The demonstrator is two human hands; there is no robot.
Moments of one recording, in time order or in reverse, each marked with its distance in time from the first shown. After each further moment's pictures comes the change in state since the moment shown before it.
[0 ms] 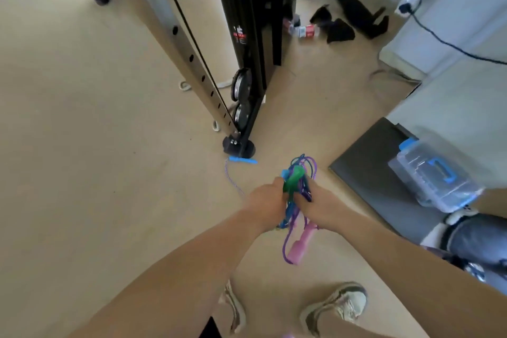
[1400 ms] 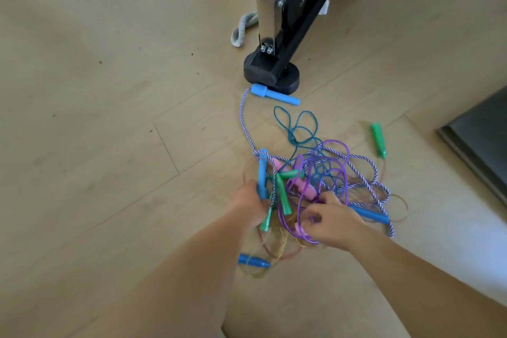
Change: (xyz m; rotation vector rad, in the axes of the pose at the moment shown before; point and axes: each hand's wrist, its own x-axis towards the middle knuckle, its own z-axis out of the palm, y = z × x) left_hand 0.282 -0.341 0.373 -0.358 0.177 -0.388; right_hand 0.321 0.252 0.324 -0.552 -0.095 -0.064
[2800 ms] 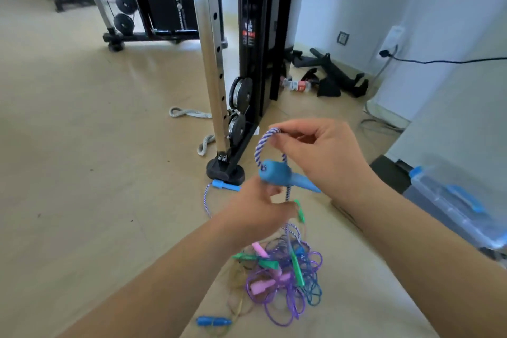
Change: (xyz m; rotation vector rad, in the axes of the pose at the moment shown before) left_hand -0.307 0.172 -0.182 -0.482 -0.074 0.637; right_hand -0.323 -0.131 -0.260 0.747 0.915 -0.636
